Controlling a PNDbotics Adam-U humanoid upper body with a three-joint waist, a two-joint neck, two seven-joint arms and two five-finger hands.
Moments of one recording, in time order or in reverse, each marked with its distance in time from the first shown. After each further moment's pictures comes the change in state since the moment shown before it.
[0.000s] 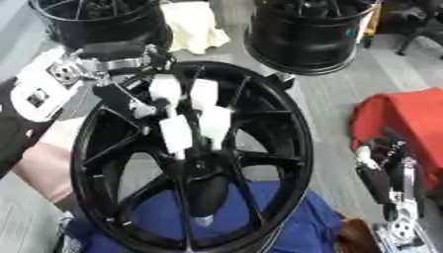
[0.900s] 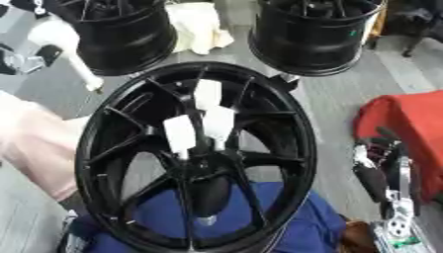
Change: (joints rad) left arm 0.305 0.327 0.309 -0.032 0.100 -0.019 0.019; right arm 0.001 -0.001 -0.007 0.006 0.000 0.004 -0.008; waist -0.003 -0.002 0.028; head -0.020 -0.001
